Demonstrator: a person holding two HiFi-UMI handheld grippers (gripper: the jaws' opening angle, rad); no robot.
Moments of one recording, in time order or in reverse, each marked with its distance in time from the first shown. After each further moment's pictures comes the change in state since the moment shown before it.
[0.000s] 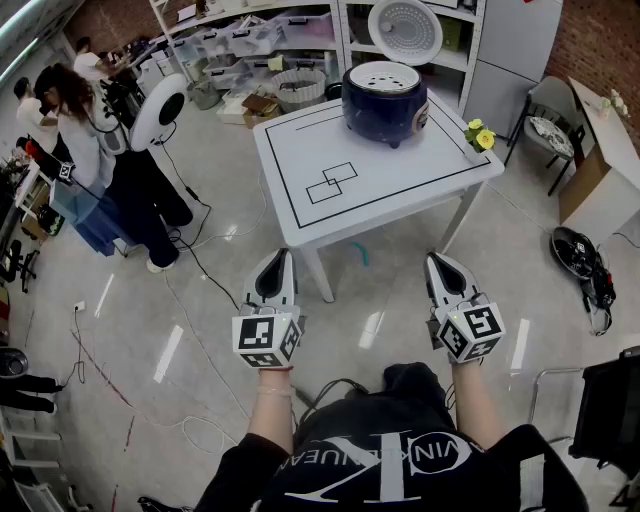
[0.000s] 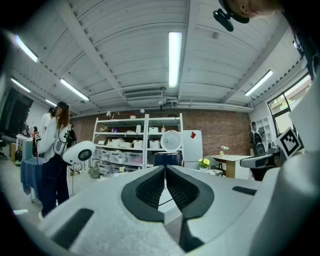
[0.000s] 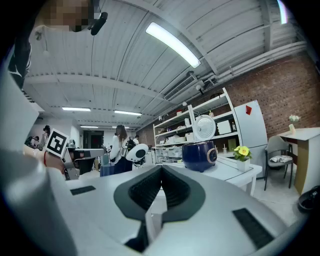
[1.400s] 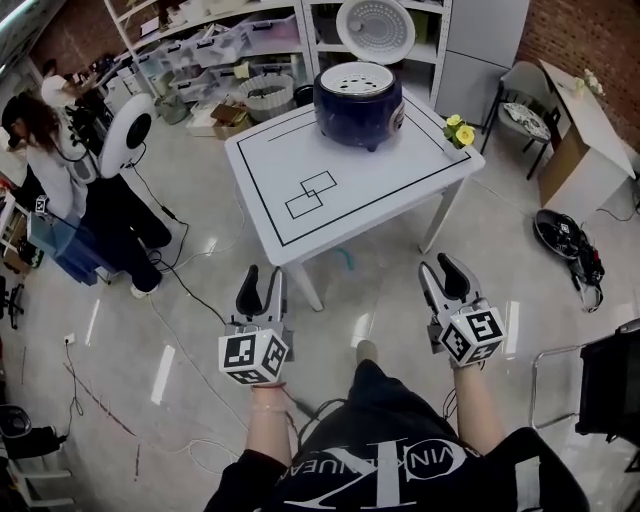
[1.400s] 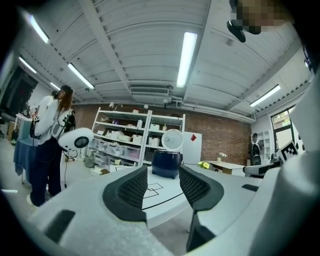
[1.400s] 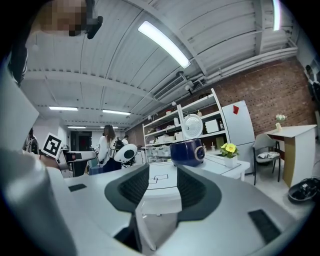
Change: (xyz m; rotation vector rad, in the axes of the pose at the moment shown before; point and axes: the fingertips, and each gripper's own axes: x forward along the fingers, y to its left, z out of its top) left arm 0.026 0.026 -0.018 -0.132 0.011 -0.036; right arm 0.002 -0.032 -0.008 0.046 -0.003 -0.128
